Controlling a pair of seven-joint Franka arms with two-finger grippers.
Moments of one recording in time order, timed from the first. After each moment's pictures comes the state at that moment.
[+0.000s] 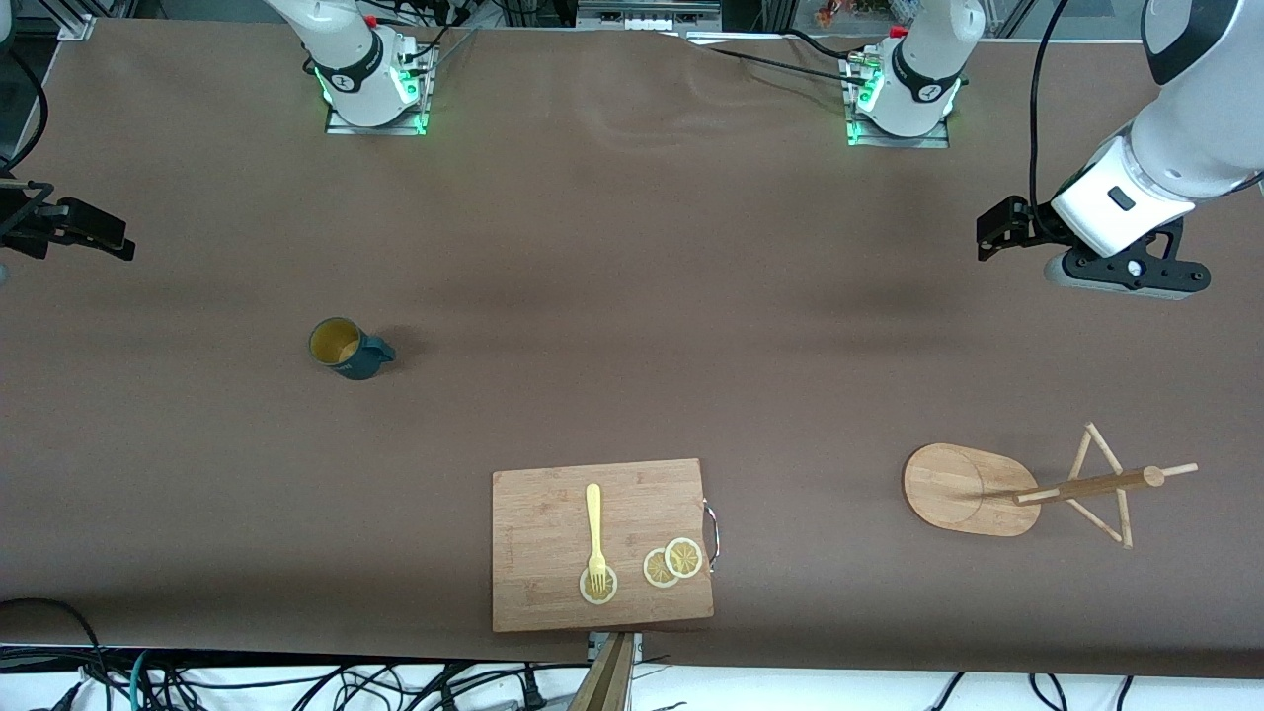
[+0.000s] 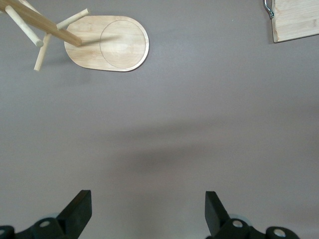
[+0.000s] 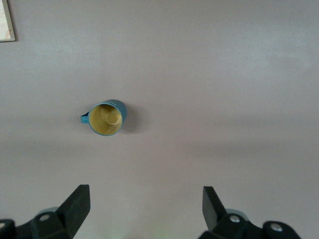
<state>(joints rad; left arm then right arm) 0.02 0.02 -0.16 -1.68 -0.01 1.61 -0.03 -0.05 0.07 -0.05 -1.57 -0.04 1.56 -0.10</state>
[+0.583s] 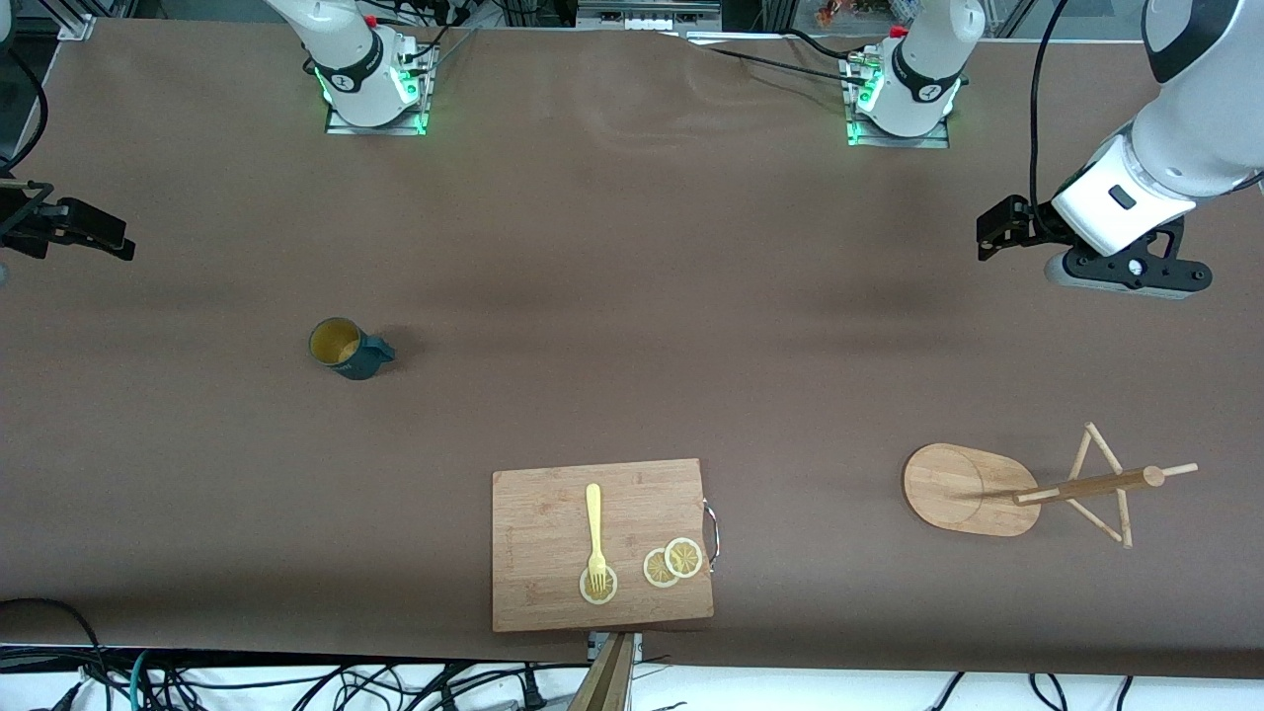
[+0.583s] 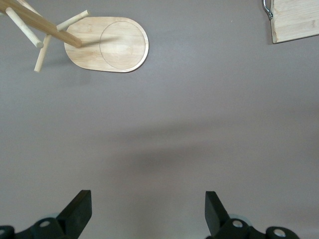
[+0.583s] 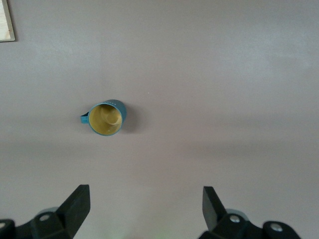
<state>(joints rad) 0.02 0.02 -0.16 -1.68 -0.01 1.61 -0.03 -0.05 0.07 -0.05 -1.57 -0.04 1.56 -0.10</state>
